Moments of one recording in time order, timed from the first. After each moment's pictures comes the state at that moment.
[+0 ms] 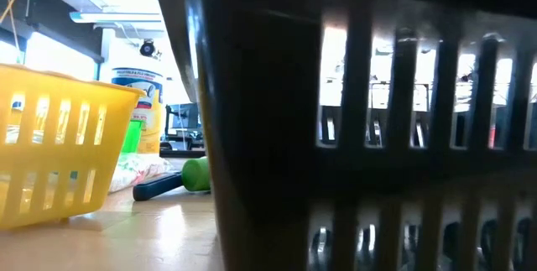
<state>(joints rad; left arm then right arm) -0.65 1.94 1.76 -1.45 0.10 -0.50 0.13 0.80 0.24 0.76 0.05 0.11</state>
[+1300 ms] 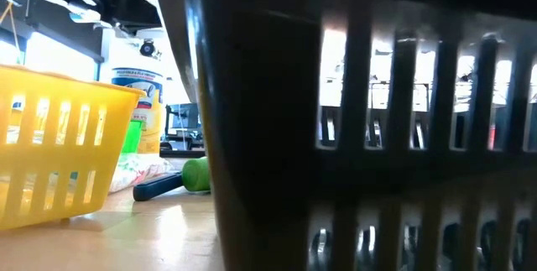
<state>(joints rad) -0.10 0.62 0.40 0.05 -0.32 0.04 0.13 0.80 0.24 0.68 0.13 0.04</state>
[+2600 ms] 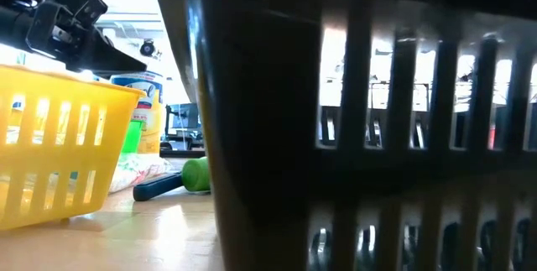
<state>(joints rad) -0.15 0.37 0.10 0.10 -0.35 -0.03 0.13 0.93 0.26 0.57 0.24 -0.10</state>
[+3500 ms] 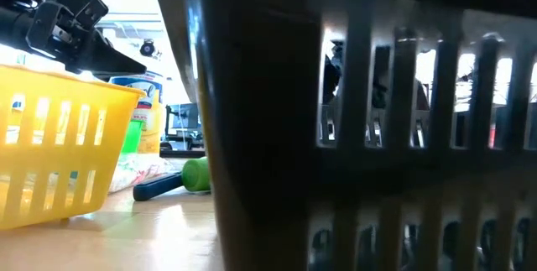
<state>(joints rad) -0.15 0.37 0.10 0.10 -0.35 -0.07 0.22 1.75 0.83 0.22 0.16 -0.49</state>
